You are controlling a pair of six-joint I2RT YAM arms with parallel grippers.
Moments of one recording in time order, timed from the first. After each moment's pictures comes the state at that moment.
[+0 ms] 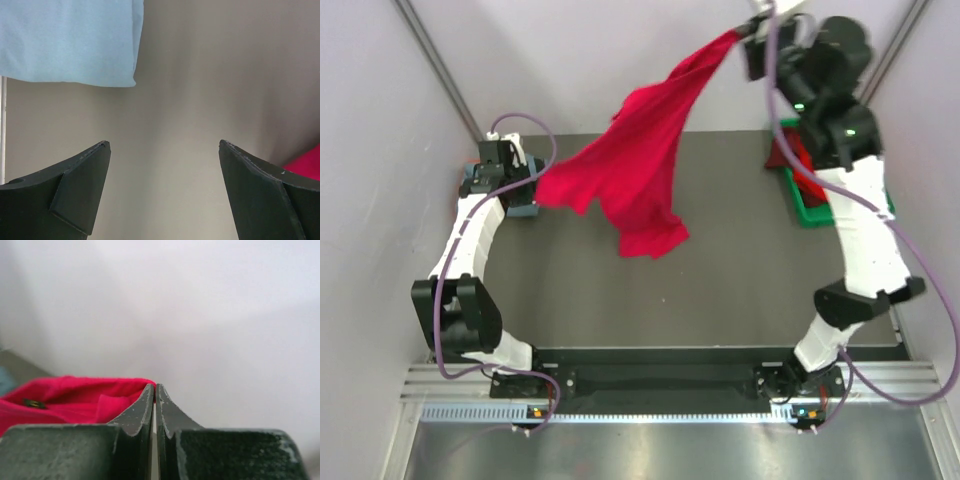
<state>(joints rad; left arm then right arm) 0.06 1.52 1.35 -0.60 0.03 -0.13 0.47 1.72 2.42 -0.54 -0.05 -0.33</state>
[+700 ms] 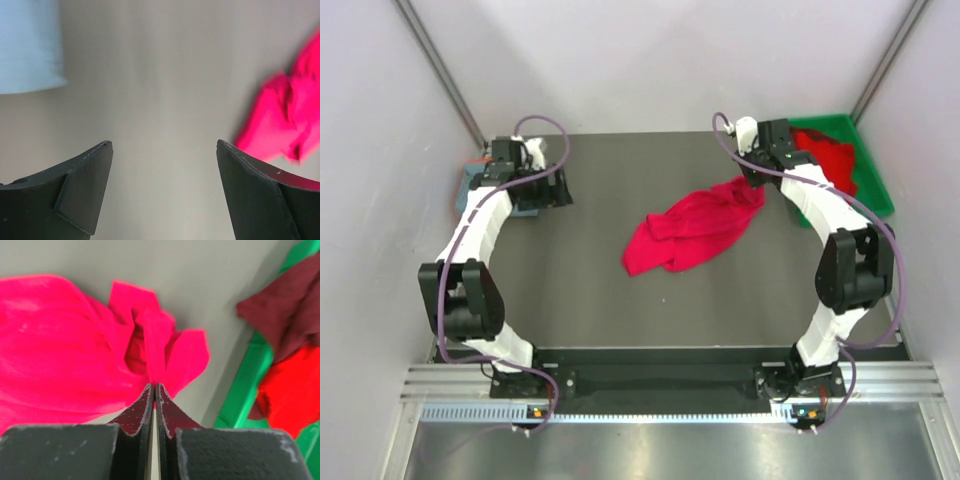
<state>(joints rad) 0.05 1.60 1.38 -0.62 0.26 -0.12 0.20 1.80 1.53 -0.52 -0.03 -0.39</state>
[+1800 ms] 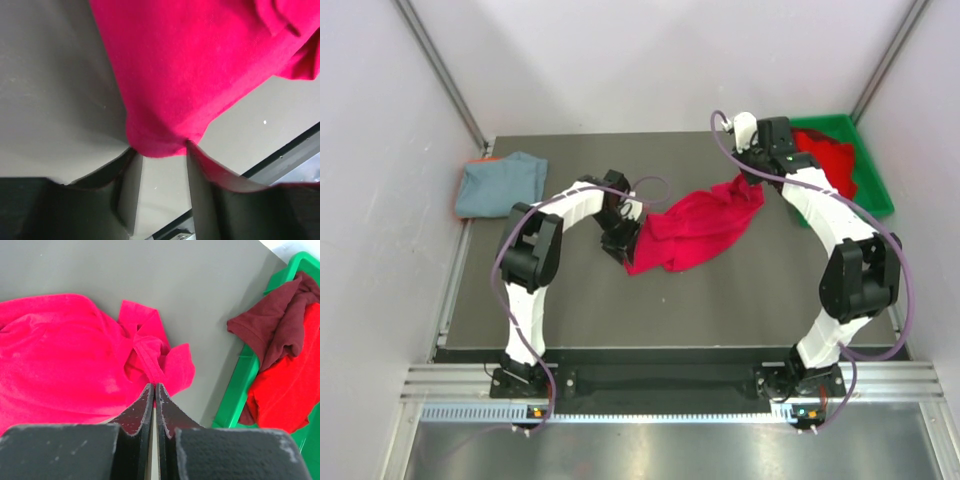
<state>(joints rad) -0.42 2.10 1.54 -0.93 0.43 0.05 0.24 1.71 1.51 -0.49 -0.03 -0.39</state>
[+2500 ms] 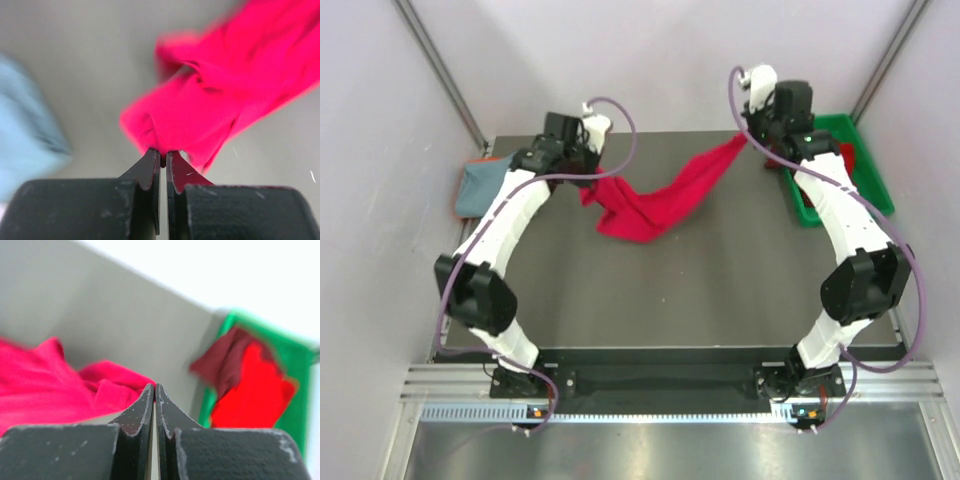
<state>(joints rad) -0.31 1.71 1.65 -0.77 0.12 0.18 0.22 1.70 1.70 -0.48 -0.01 -0.33</state>
